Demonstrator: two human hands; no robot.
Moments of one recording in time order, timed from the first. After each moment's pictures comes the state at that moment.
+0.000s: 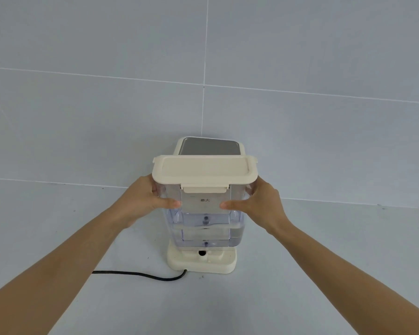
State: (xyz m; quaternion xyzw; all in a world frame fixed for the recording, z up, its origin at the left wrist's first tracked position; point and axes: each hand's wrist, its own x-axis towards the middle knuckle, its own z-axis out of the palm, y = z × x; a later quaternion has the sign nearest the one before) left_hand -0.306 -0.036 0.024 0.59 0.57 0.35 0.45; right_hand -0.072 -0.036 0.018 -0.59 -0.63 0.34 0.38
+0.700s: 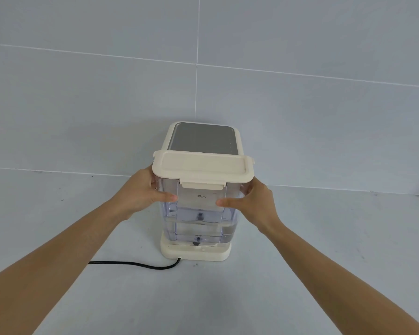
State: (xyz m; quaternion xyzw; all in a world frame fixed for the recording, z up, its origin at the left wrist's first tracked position) left_hand -0.300 -0.020 0.001 0.63 0.56 0.33 0.43; right_hand -0.067 -0.034 -0.009 -0.59 -0.60 0.36 0.40
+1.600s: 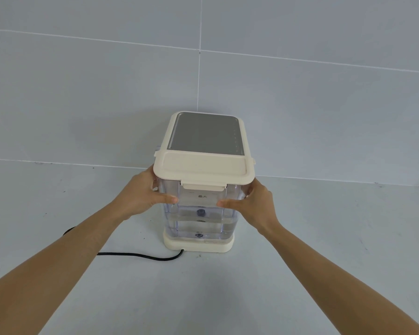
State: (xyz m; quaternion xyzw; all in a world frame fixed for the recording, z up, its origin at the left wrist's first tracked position) left_hand -0.310 -0.014 -0.028 0.64 0.58 0.29 0.40; right_hand -0.072 -0.034 -0.036 -0.62 -0.58 0.37 0.39
